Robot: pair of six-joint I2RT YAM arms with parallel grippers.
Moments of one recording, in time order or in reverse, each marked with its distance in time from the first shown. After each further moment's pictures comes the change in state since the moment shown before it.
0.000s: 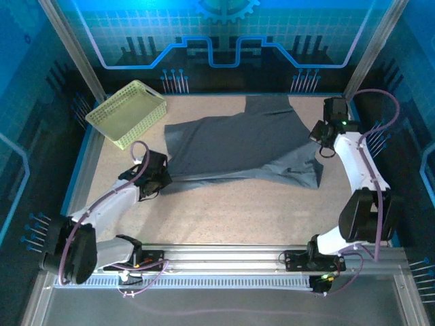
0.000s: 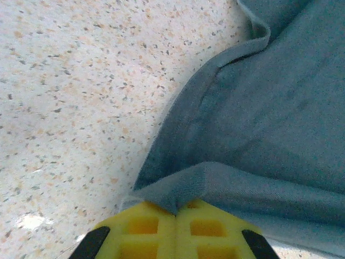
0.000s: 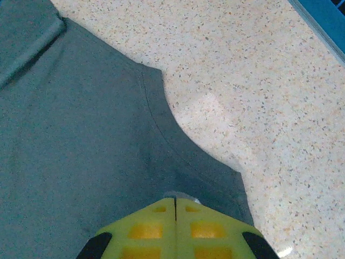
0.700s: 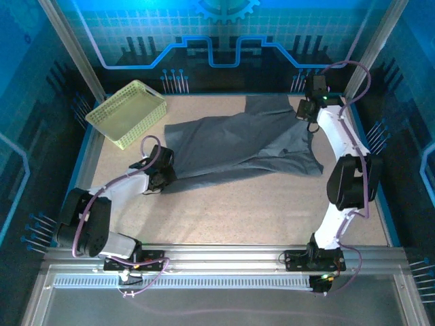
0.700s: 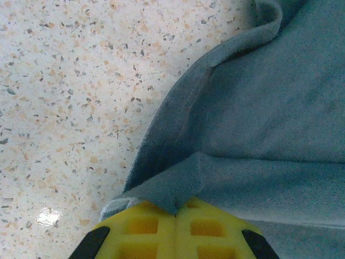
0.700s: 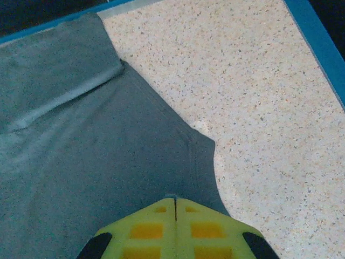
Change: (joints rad) left arm 0.009 0.194 0.057 0.077 0.019 0.068; right arm 0.103 0.332 0.378 -0.005 0.092 -0.164
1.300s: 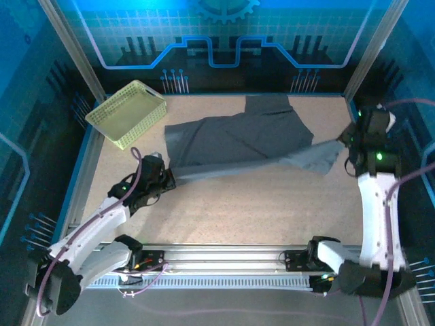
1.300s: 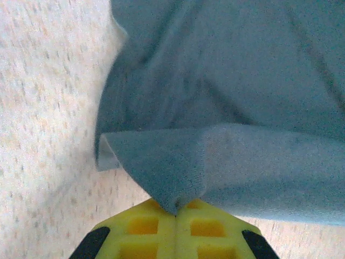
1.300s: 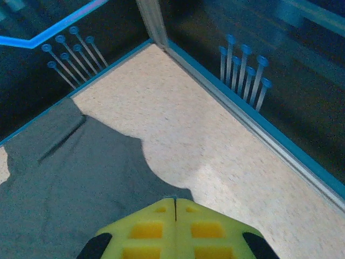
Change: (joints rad) left arm -0.146 -0.489 -0.104 -0.119 0.076 -0.030; right arm -0.206 -0.808 -0.388 -0.146 0.001 0.127
